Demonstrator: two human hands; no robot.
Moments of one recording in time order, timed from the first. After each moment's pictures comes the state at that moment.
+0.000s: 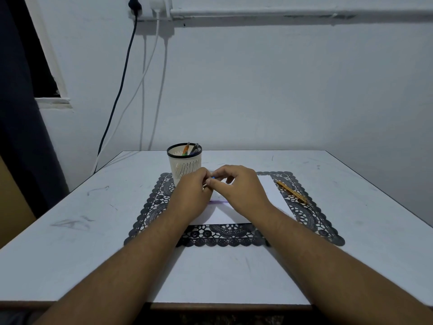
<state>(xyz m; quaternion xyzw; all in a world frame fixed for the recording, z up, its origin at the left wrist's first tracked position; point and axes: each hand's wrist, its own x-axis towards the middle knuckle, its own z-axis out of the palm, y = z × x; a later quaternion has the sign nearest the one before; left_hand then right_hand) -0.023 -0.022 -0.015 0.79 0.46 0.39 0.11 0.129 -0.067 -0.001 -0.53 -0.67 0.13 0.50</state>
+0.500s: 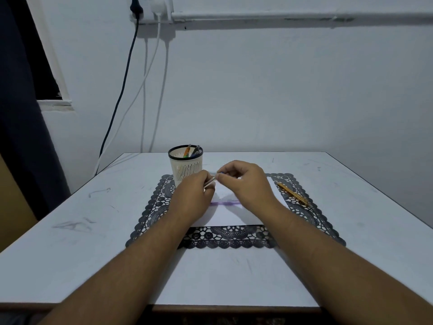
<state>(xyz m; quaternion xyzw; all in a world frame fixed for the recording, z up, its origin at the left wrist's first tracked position) -0.022 -0.023 -0.017 0.79 0.48 0.37 0.07 0.138 -0.072 0.009 -0.49 -0.63 0.22 0.56</state>
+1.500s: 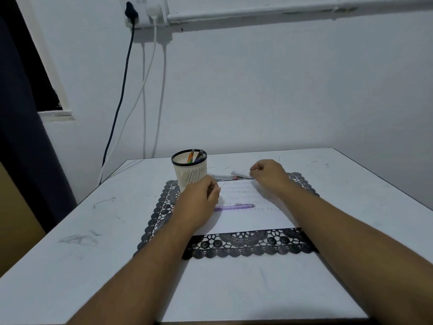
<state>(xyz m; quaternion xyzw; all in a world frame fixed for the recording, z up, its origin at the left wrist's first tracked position) -0.032 -0.017 -0.014 0.80 0.47 0.36 0.13 0.207 0.019 -0.008 -0.70 -0.54 0.17 0.43</state>
